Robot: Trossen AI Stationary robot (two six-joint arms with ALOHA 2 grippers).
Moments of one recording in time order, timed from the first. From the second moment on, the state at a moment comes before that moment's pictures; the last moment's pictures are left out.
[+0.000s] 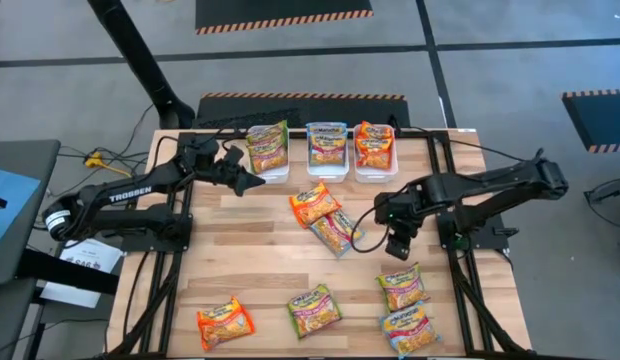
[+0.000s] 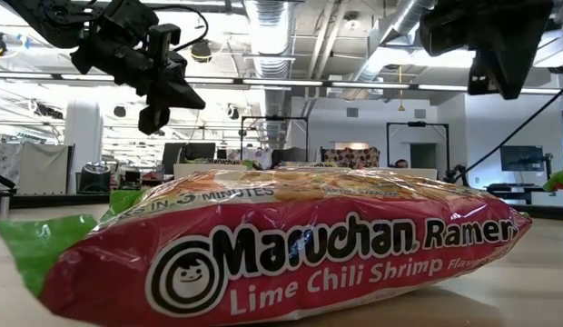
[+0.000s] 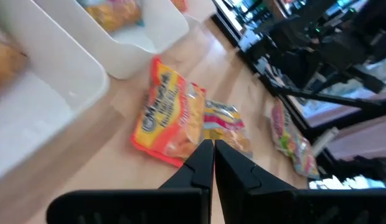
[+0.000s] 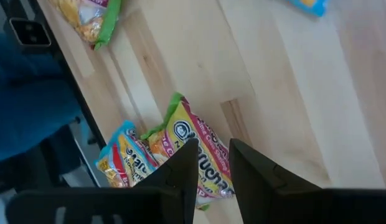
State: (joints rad) left arm 0.61 0.97 0.51 0.07 0.49 -0.60; right arm 0.10 1.25 0.99 -0.99 -0.35 0.60
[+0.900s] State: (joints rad) left arm 0.17 0.97 0.51 0.26 0.30 -0.82; right arm 0.22 1.40 0.99 -1.02 -0.45 0.33
